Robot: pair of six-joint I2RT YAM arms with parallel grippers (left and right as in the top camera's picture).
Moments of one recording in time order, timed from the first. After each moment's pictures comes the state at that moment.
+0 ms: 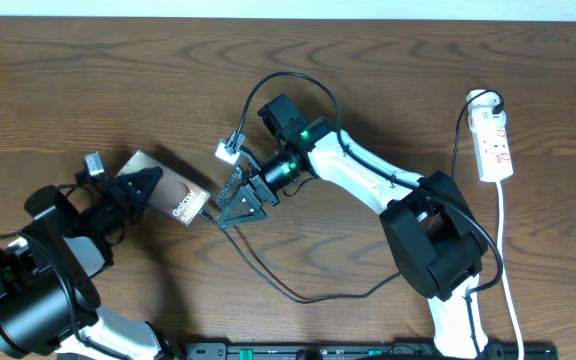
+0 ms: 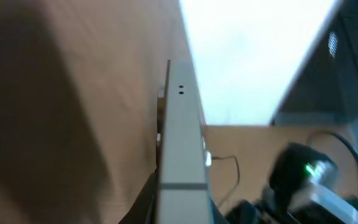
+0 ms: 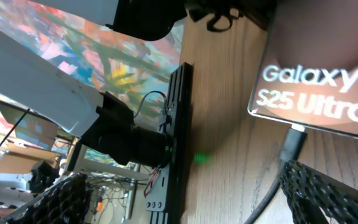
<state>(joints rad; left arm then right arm) 0.61 1.80 0.45 0.77 1.29 -0.91 0.67 2.15 1.57 -0.65 -1.30 -0.25</state>
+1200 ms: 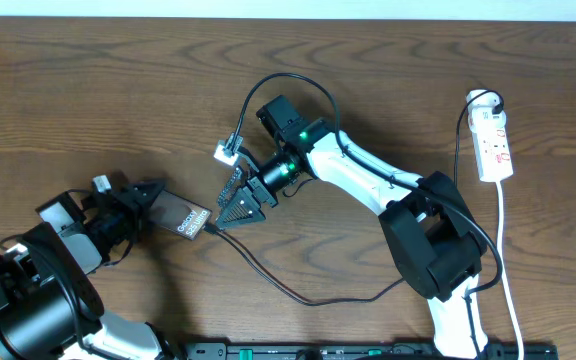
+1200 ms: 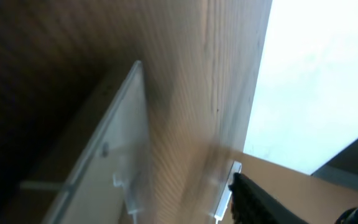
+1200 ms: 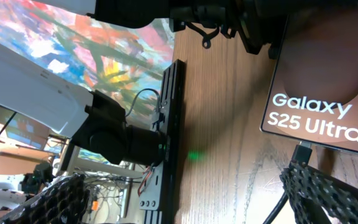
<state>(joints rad) 0.61 1.76 0.48 0.28 1.02 -0.74 0.68 2.15 1.57 -0.65 -1.27 -0.25</state>
